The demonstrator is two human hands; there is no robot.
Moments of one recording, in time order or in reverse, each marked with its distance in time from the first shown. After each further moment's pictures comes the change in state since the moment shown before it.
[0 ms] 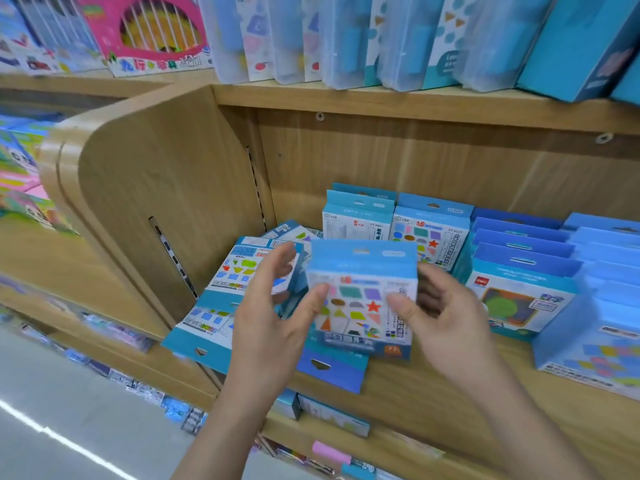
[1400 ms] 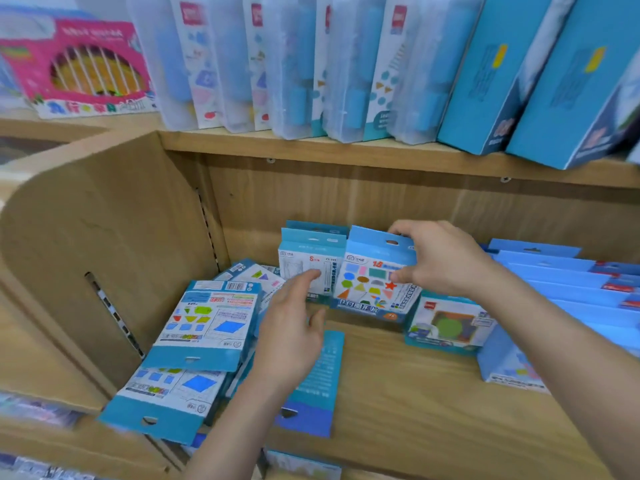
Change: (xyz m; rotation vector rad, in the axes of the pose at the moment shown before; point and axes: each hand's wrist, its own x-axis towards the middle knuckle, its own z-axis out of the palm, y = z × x) left_hand 0.049 -0.012 0.060 0.260 -0.195 0.215; right_hand 0.090 -0.053 -0.071 -1.185 -0.133 0.049
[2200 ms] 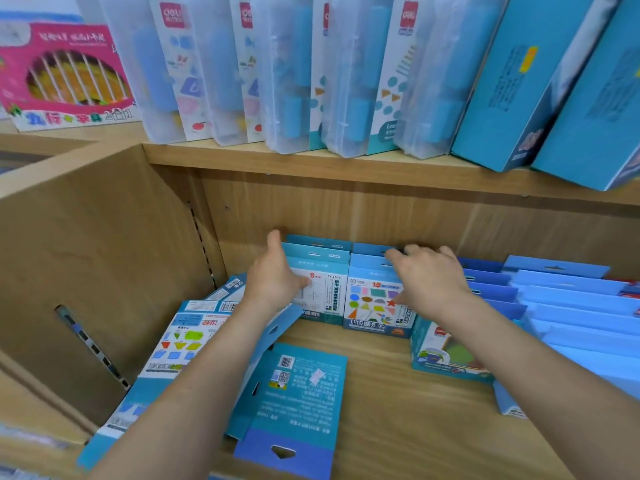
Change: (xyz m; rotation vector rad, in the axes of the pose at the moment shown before) left_hand 0.122 -0.032 -0.001 0.106 -0.106 -0.321; right_hand 0.047 0.021 0.062 -0.394 0.005 -0.013
